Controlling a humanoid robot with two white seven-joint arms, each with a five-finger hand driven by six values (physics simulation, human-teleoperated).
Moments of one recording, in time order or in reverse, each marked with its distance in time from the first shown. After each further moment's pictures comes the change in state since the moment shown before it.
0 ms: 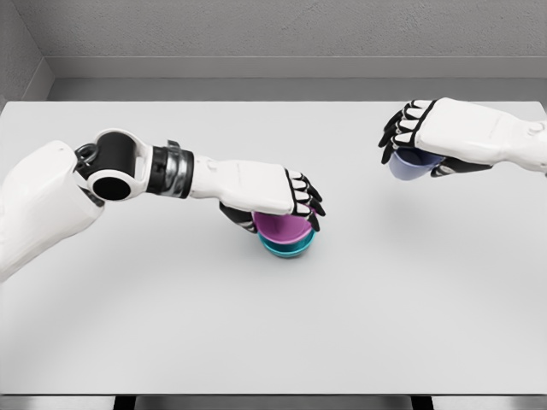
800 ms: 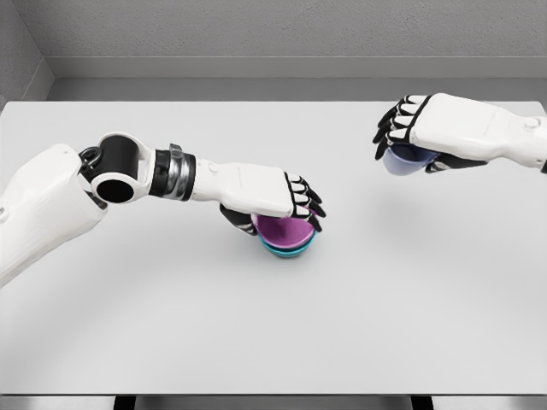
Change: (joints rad) left arm 0.008 -0.007 -0.003 0.018 -0.013 0.001 -0.001; right arm -0.017 0.015 0.000 -0.007 0.001 0.000 0.000
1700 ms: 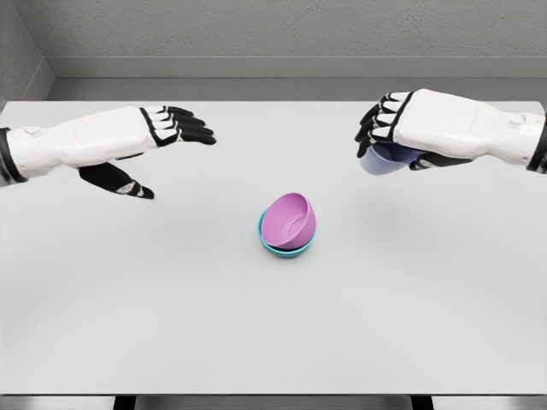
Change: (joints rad) left arm 0.339 0.333 0.578 -0.165 0.328 -0.001 0.032; right arm -0.021 0.038 0.001 -0.029 0.001 0.005 0.000
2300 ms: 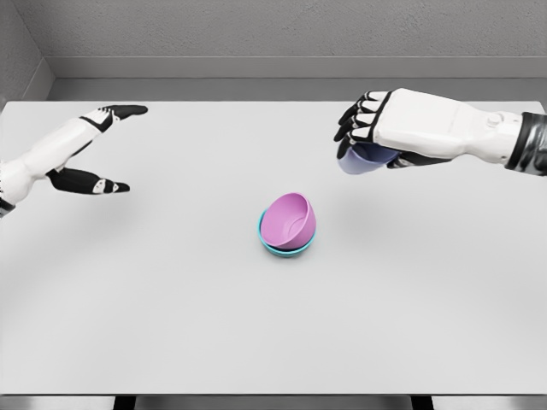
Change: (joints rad) left arm 0.265 -0.199 0.259 0.221 -0.051 0.002 0.138; right arm -0.008 0.055 0.001 -0.002 0.001 0.000 0.000
